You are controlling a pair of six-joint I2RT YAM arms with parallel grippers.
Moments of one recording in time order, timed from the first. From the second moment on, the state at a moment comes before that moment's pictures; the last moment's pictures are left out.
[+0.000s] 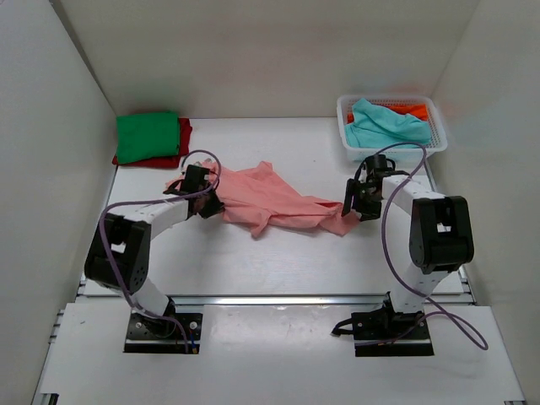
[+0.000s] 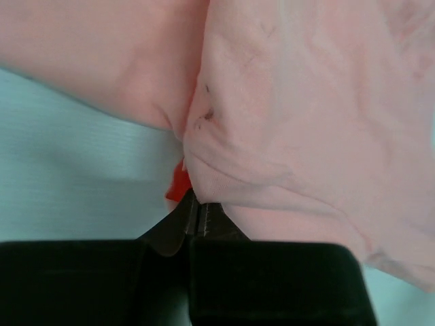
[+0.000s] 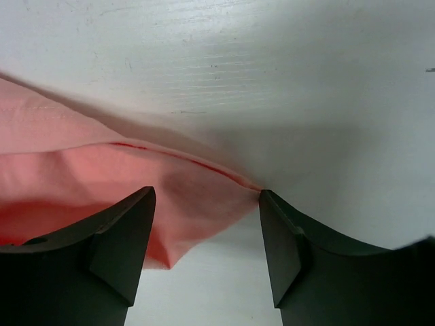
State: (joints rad) left arm -0.30 1.62 0.89 -0.20 0.00 -0.74; right arm 0.08 1.72 1.05 -0.53 -0.14 0.28
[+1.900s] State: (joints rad) left arm 0.08 2.04 2.36 -0.59 0.40 -0.95; right arm -0.04 1.90 2.32 -0.81 -0.42 0.42
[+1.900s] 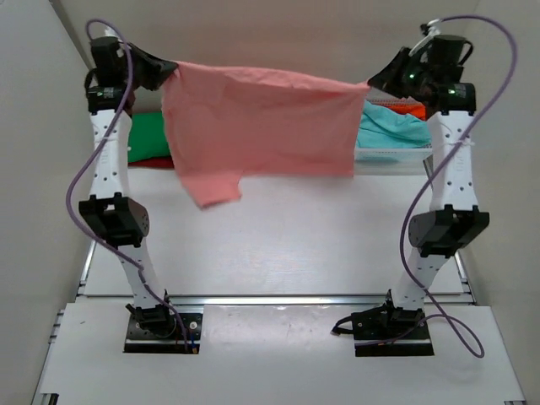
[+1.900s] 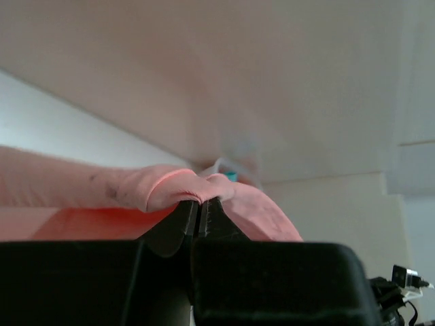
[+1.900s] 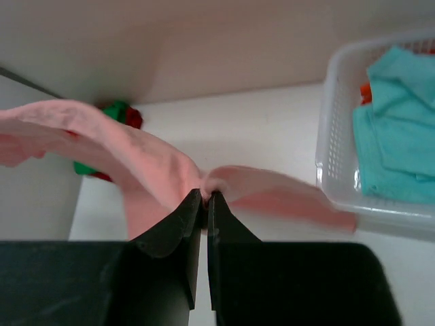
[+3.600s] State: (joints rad) left arm -0.01 0.73 0.47 -0.75 0.07 -0.72; right arm -0.01 1.18 0.73 -0.77 -0.08 0.33
